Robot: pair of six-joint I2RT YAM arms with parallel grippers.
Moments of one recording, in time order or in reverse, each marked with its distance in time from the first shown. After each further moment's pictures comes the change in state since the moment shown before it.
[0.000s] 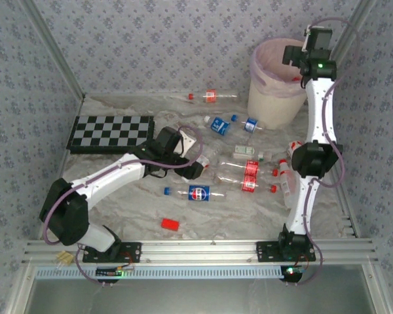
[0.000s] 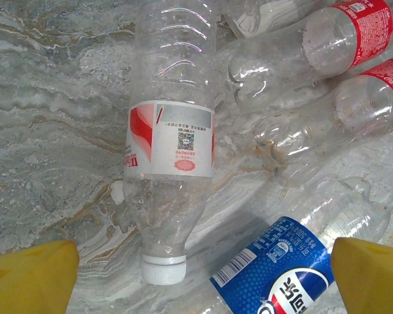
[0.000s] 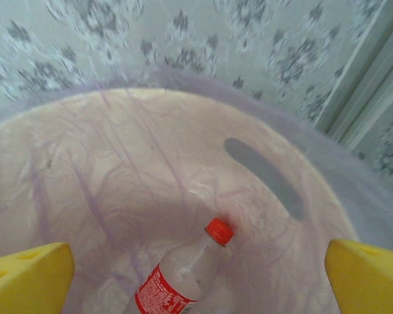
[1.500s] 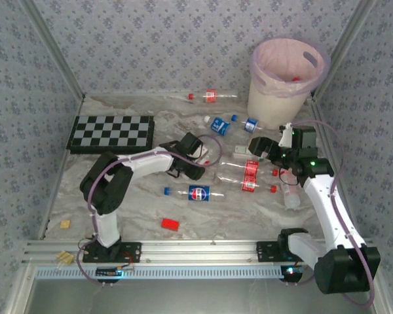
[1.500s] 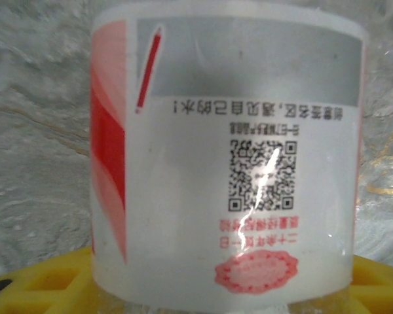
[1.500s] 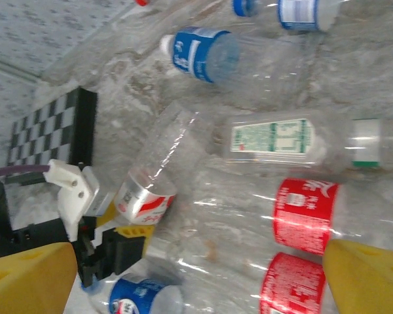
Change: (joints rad) left arm -0.037 0.371 0.128 0.032 -0.176 0.078; right arm 0.143 -1.204 -1.753 0.256 -0.610 0.477
